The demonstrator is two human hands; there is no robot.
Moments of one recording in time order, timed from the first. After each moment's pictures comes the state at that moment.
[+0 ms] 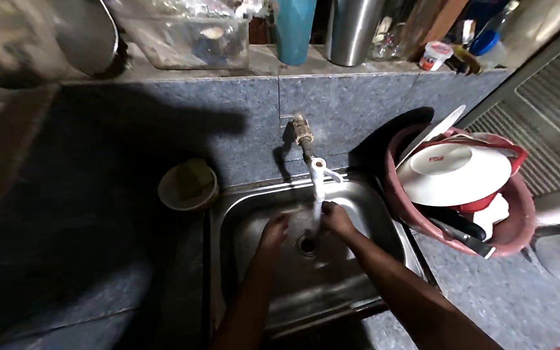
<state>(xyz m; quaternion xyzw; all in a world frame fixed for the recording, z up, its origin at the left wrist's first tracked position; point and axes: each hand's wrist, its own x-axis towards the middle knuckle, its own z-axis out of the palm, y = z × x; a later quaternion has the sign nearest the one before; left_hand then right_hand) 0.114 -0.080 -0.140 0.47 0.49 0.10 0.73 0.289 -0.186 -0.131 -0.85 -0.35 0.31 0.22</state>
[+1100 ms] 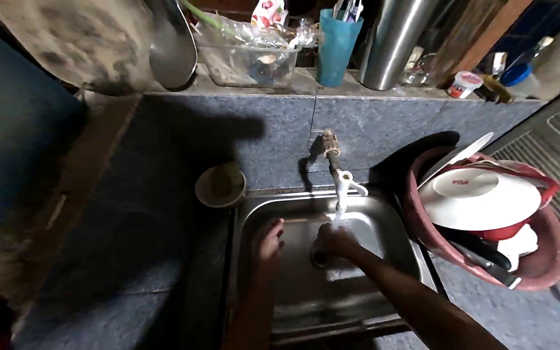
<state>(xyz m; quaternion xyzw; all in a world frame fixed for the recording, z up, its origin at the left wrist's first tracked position) 0.070 -0.074 -0.137 0.37 0.52 0.26 0.72 0.265 -0.181 -0.143 -0.78 -0.53 0.33 0.04</state>
